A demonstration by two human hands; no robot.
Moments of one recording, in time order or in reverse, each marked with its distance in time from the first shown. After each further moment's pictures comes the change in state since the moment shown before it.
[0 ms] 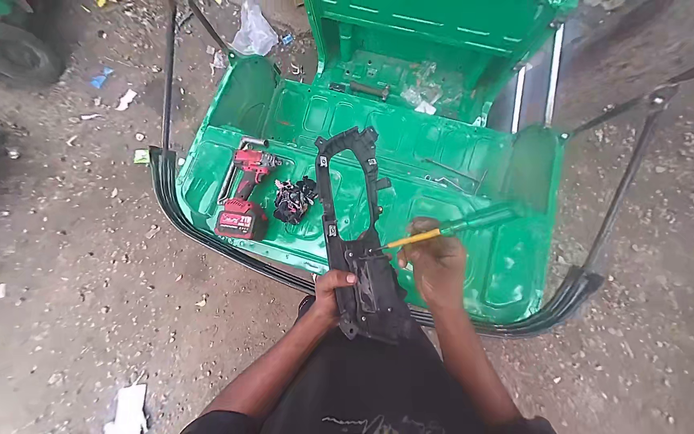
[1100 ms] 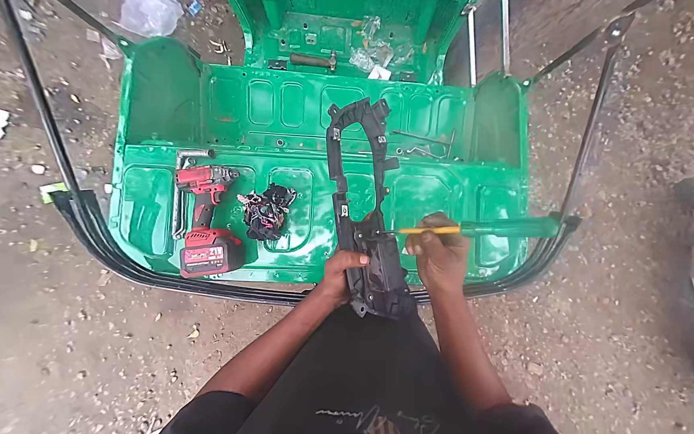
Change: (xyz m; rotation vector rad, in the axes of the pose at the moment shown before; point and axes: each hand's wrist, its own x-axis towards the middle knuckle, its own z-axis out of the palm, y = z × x) left_hand 0.068 0.014 -0.020 0.054 -0.094 -0.252; right_hand -0.007 0.029 -0.010 -0.058 0.355 -0.103
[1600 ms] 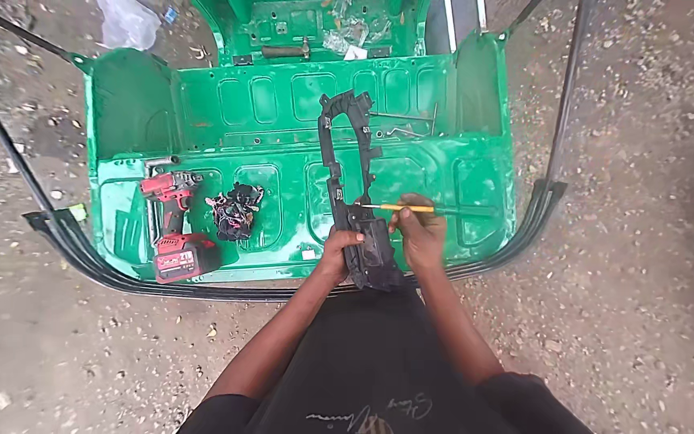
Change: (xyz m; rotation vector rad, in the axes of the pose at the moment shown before) left_hand 0.040 -0.074 0.013 0.206 0.164 -0.109; right_hand -0.006 0.006 -0.084 -0.023 0.109 0.045
